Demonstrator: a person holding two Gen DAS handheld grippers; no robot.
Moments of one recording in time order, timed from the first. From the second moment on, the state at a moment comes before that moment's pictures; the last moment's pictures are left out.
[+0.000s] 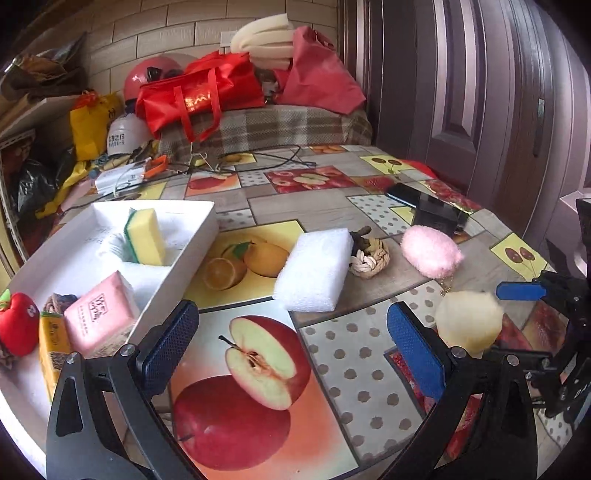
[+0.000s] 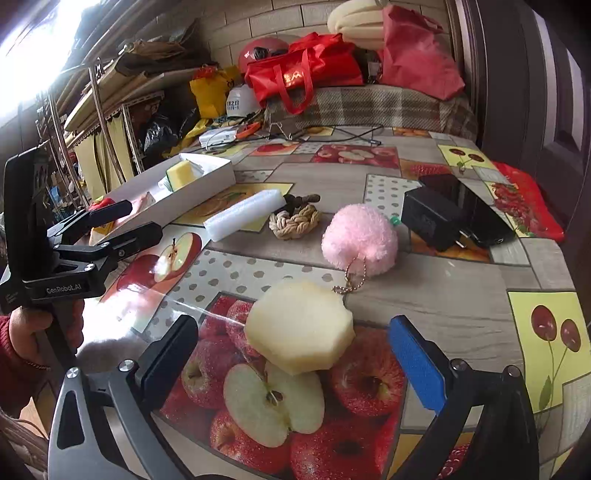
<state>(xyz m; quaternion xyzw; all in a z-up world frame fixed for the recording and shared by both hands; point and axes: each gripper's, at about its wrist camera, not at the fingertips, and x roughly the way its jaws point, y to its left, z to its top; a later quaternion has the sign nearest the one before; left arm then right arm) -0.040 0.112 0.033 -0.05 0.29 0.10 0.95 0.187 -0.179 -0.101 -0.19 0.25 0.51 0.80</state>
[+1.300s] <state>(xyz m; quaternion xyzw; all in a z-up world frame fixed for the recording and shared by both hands) 0.024 0.113 0.031 -0.04 0.30 0.13 0.94 0.195 -0.176 -0.099 -0.16 0.25 0.51 0.81</state>
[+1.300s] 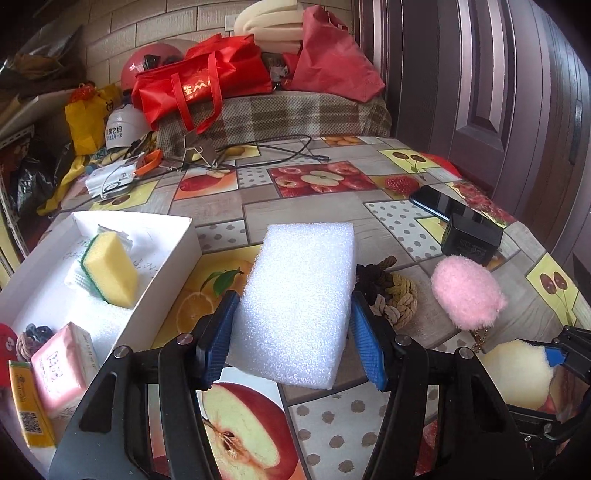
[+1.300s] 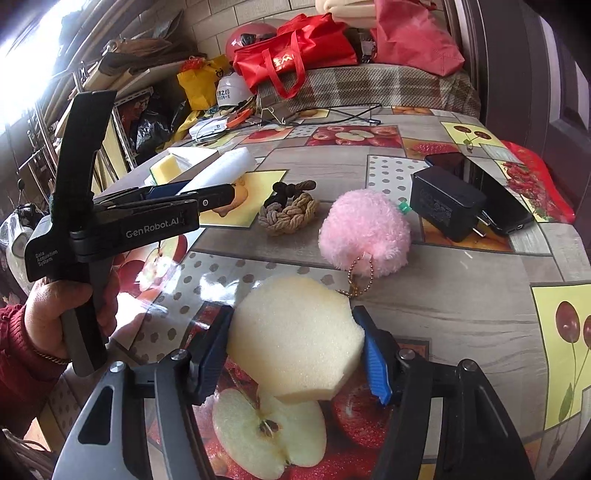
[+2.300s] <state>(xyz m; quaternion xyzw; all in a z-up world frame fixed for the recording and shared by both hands) -0.035 0.099 0.044 -0.04 0.22 0.17 0.96 0.178 -0.209 -0.066 -0.08 0.06 0.48 0.87</state>
